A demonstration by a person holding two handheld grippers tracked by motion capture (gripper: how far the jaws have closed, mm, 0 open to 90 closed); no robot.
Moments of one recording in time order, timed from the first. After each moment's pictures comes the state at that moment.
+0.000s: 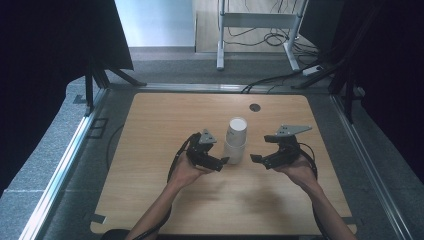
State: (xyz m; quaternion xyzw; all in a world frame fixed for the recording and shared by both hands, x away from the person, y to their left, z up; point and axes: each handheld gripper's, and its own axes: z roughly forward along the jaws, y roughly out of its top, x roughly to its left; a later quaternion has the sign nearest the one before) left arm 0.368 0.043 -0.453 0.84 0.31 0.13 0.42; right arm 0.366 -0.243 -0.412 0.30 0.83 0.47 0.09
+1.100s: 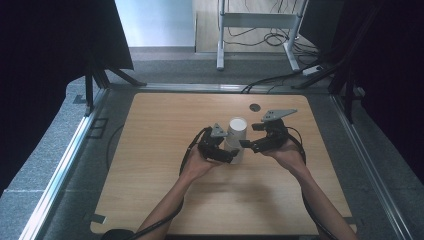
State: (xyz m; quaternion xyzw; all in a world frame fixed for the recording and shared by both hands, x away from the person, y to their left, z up) left arm 0.391 0.014 -0.454 0.84 0.30 0.12 0.44; right arm 0.399 -0.208 -0.387 0.28 0.84 0.45 0.09
